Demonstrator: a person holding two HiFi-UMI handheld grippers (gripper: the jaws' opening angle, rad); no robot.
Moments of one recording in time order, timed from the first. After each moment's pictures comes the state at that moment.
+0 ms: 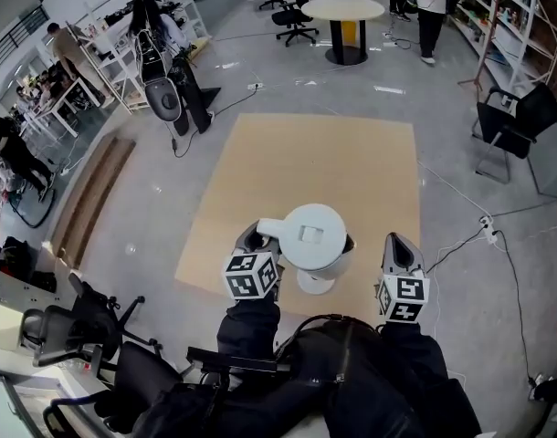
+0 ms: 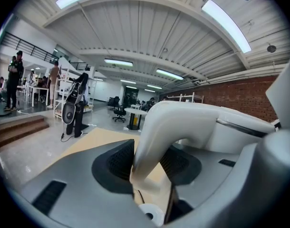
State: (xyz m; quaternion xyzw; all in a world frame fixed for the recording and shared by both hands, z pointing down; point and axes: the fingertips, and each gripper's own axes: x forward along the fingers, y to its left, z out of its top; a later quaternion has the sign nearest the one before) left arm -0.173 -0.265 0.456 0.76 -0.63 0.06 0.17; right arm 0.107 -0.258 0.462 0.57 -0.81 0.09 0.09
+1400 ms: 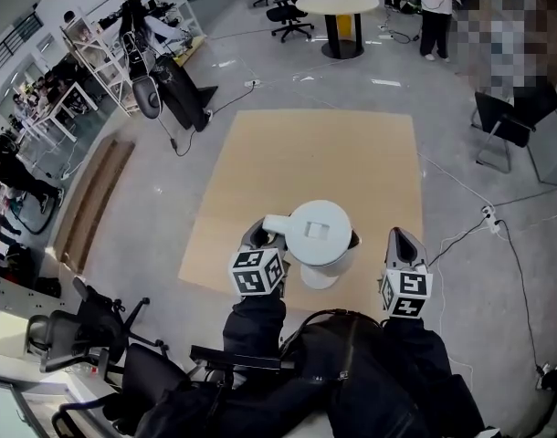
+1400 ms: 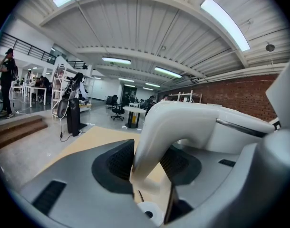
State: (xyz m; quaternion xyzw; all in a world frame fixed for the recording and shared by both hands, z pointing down) left arm -0.170 -0.267 0.466 0.76 -0.62 0.07 0.18; right arm 0.107 -0.254 0.465 0.59 -0.80 0.09 0.09
